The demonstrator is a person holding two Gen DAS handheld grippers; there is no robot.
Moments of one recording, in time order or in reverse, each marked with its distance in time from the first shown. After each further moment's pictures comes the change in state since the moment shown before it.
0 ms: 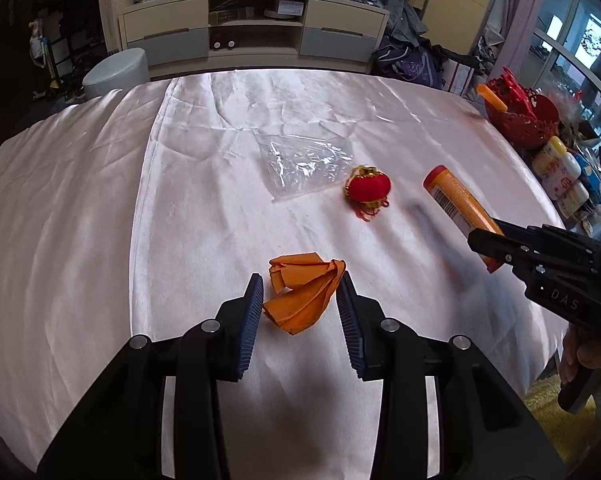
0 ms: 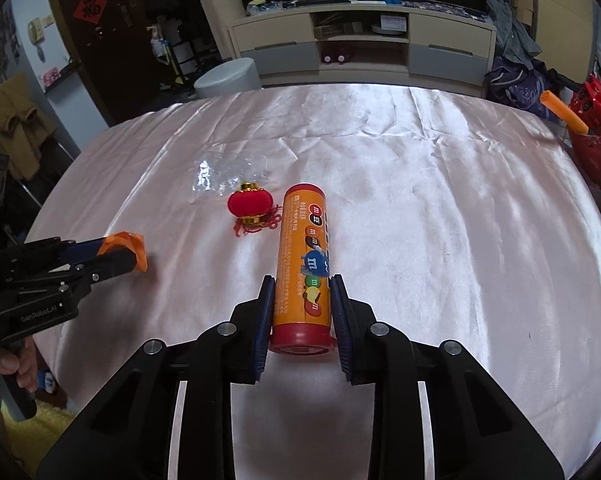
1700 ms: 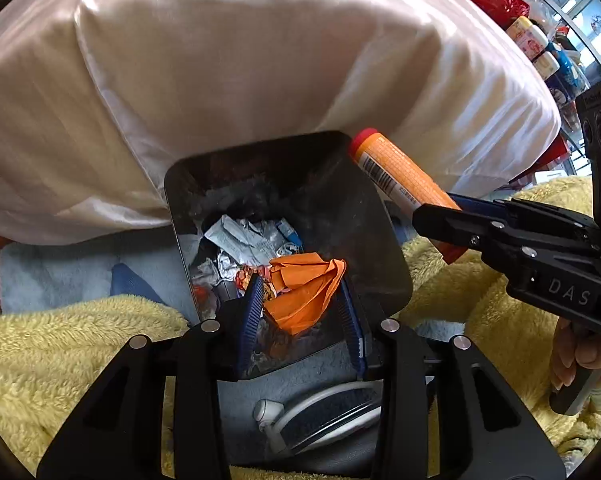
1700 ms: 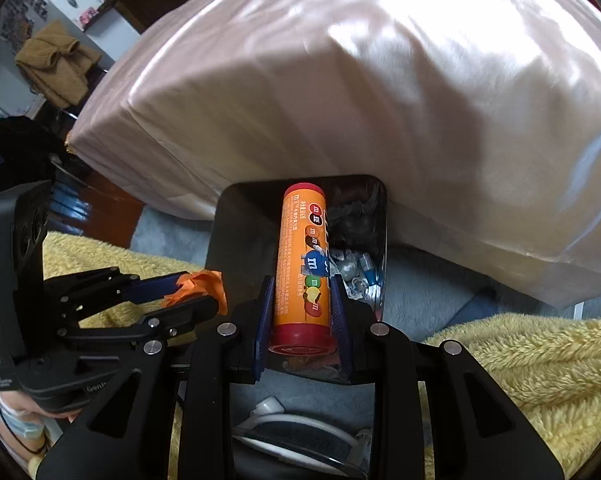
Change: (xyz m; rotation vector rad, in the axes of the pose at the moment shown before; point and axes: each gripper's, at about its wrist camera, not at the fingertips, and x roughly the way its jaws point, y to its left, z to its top) left arm -0.027 -0.039 -0.288 -0.117 0.290 -0.071; right arm -0.020 0.080 -0.239 0.043 0.312 0.198
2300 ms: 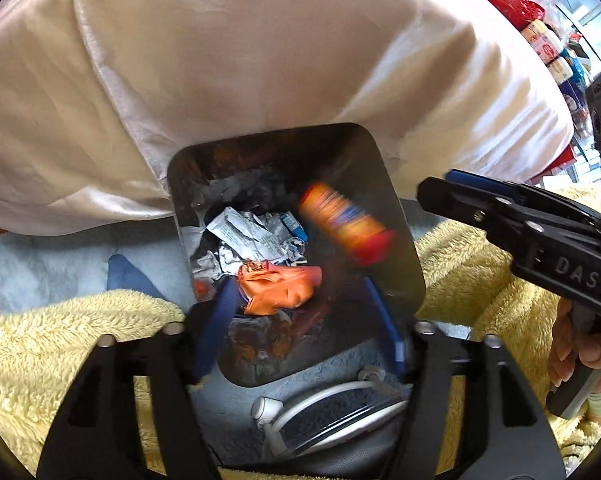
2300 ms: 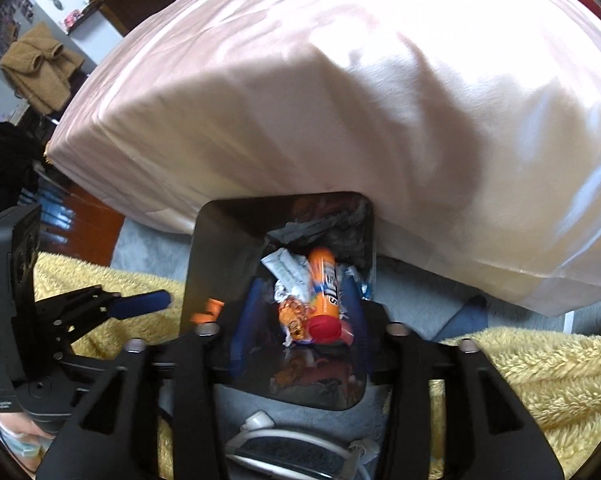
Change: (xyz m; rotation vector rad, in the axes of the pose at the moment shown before) left arm 0.010 0.009 0.002 -0.041 0.025 0.004; right arm 0.007 0.004 0.013 0.012 -0.034 -0.075
